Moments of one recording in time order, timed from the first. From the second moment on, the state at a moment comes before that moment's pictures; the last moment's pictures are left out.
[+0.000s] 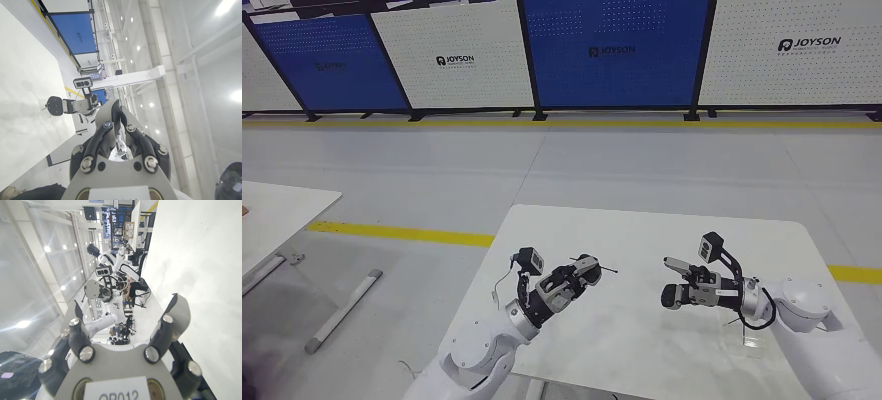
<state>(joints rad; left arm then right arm) 1.63 -1.10 -1.28 -1.96 -0.57 -0.13 -0.35 -0.93 -1.08 0.98 -1.17 0.60 0.02 1.16</state>
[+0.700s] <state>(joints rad) 1.50 -1.12 -1.14 -1.76 -0.32 -0.02 -0.18 -0.93 -1.08 0.98 -1.17 0.60 0.02 1.16</state>
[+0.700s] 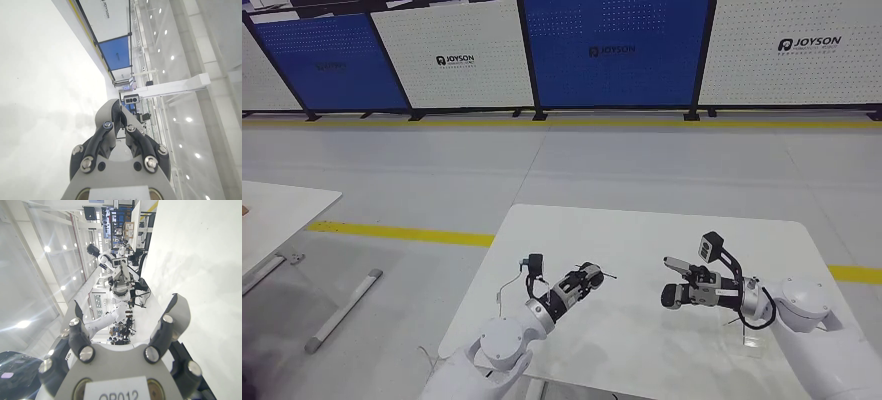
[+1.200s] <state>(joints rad) 1.52 -1.13 -1.16 -1.81 -0.35 -0.09 -0.19 -0.93 -1.08 0.98 -1.17 0.60 0.02 1.16</state>
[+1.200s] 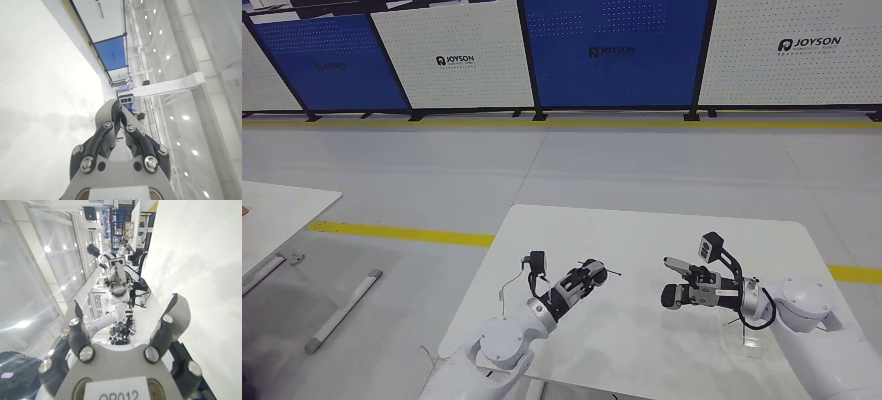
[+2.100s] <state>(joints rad) 1.47 -1.15 -1.09 -1.68 -0.23 -0.15 -0.15 -0.93 -1.08 0.98 -1.17 0.60 0.02 1.16</state>
